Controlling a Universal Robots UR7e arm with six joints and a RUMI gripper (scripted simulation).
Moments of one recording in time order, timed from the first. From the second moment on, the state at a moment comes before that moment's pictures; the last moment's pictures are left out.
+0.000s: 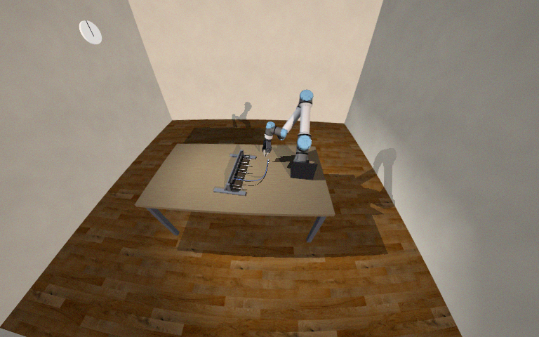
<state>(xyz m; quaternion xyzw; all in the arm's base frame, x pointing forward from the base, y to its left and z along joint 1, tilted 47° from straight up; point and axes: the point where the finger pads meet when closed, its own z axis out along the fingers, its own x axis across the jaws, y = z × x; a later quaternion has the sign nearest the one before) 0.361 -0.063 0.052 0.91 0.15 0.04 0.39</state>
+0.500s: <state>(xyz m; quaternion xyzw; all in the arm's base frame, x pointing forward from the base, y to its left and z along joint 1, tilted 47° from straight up) 0.340 -0.076 0.062 0.92 0.05 0.02 0.39</state>
